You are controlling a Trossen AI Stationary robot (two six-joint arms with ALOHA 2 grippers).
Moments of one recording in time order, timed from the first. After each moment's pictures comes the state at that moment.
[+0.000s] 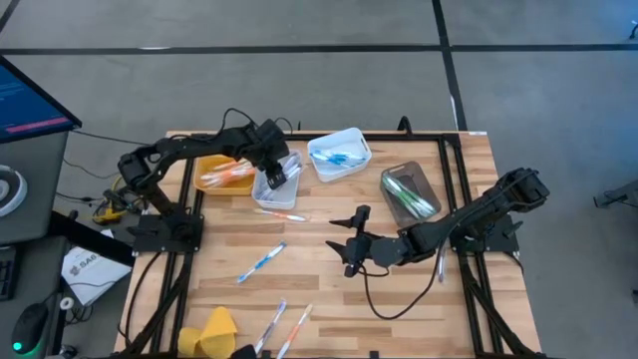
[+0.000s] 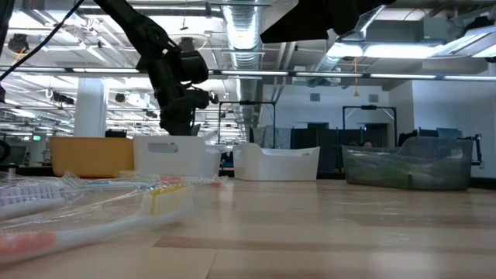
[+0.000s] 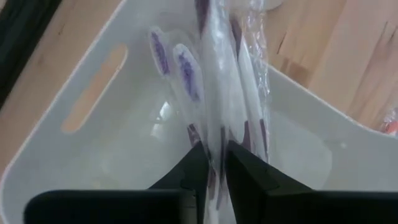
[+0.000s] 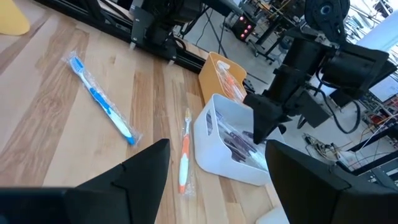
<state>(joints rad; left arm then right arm) 0.63 1.64 1.05 -0.56 0.10 0.16 0.42 1.57 0.92 0.26 0.76 -0.30</state>
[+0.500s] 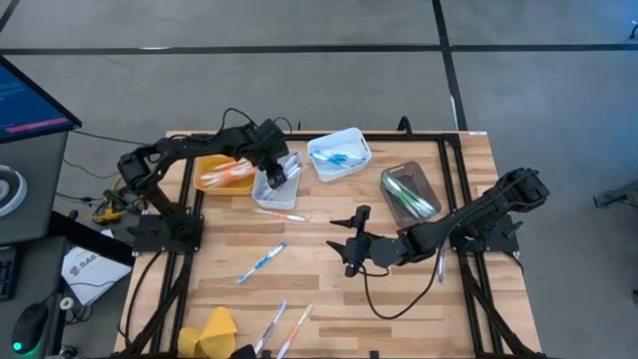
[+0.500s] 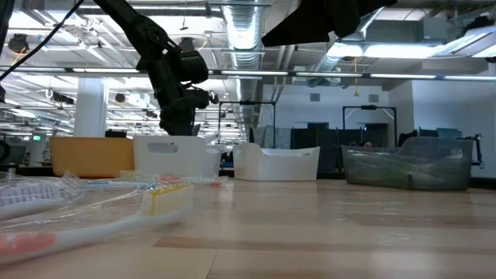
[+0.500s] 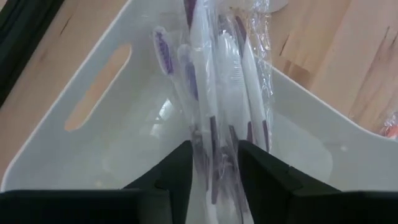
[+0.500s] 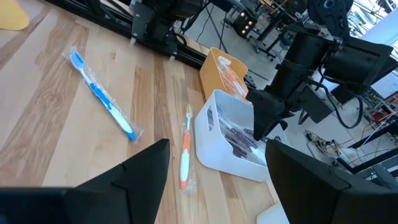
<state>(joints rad) 0.63 1.64 1.05 -0.56 0.10 0.14 0.41 1.57 0.91 0.24 0.76 -0.29</state>
